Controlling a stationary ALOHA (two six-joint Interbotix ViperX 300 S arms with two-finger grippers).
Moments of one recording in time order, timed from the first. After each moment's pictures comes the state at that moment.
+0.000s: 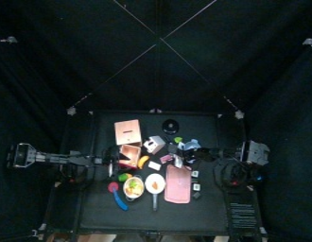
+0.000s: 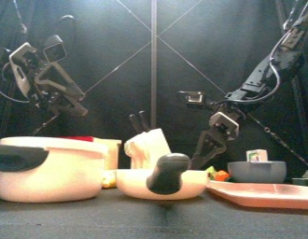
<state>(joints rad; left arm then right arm) 0.11 -0.53 1.25 0.10 -0.38 -0.29 -0.35 0.04 0.84 -1.03 -0.15 0.94</state>
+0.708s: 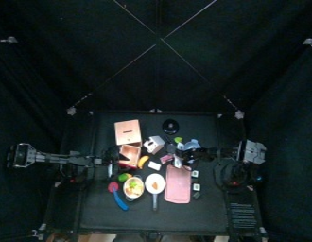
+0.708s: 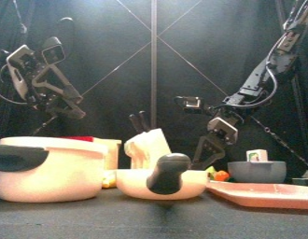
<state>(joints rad) 0.11 -0.53 1.25 0.10 -0.38 -0.29 -0.36 0.06 0.83 -1.03 -0.16 0.93</state>
